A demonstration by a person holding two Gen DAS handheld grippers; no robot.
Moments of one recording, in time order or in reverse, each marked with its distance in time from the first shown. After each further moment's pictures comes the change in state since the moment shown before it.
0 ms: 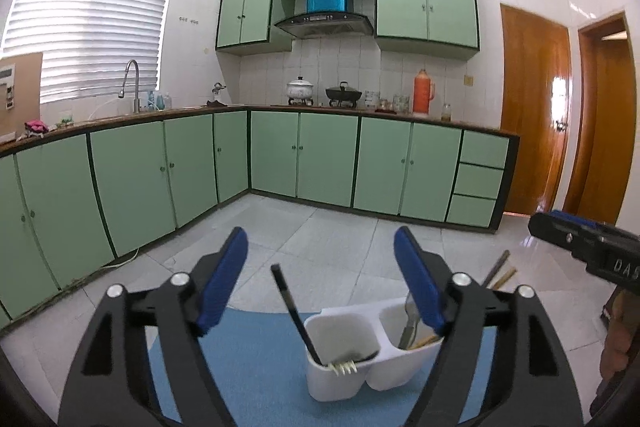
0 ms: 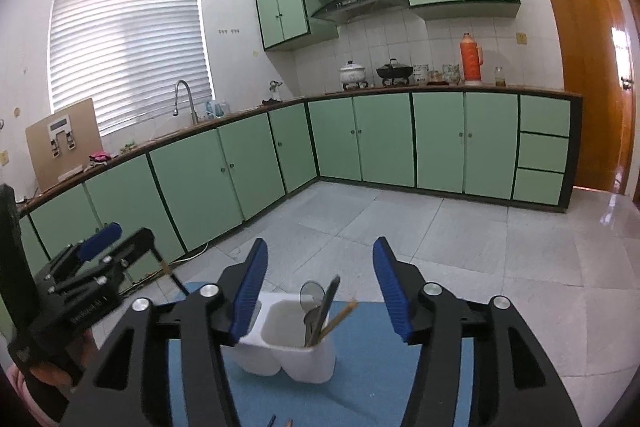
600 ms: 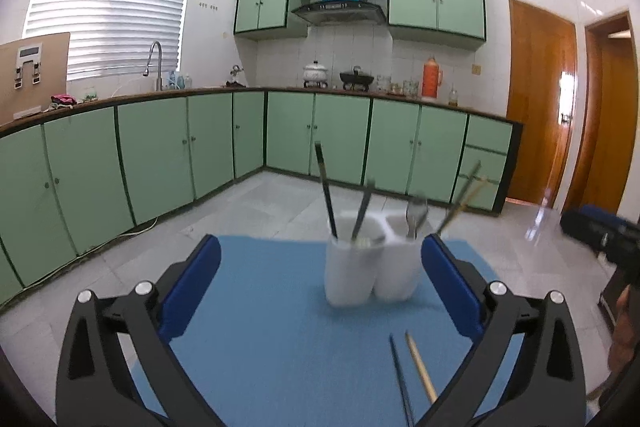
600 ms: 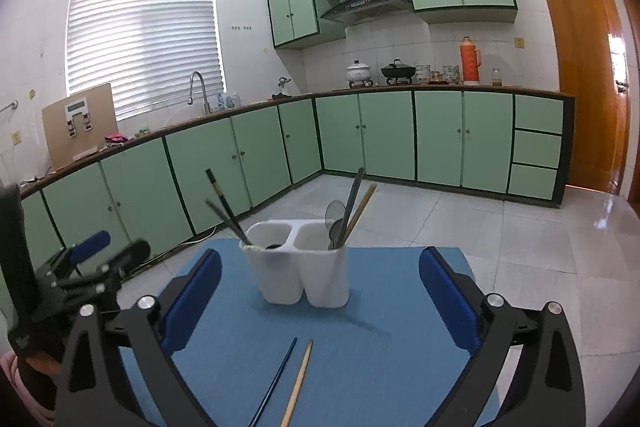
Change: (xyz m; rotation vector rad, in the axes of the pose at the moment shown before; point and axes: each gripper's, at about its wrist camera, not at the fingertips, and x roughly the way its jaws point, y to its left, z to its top) left arm -0.097 0.013 -0.076 -0.009 0.067 0.049; right arm -0.090 0.031 -0.084 -0.022 -0.007 0.002
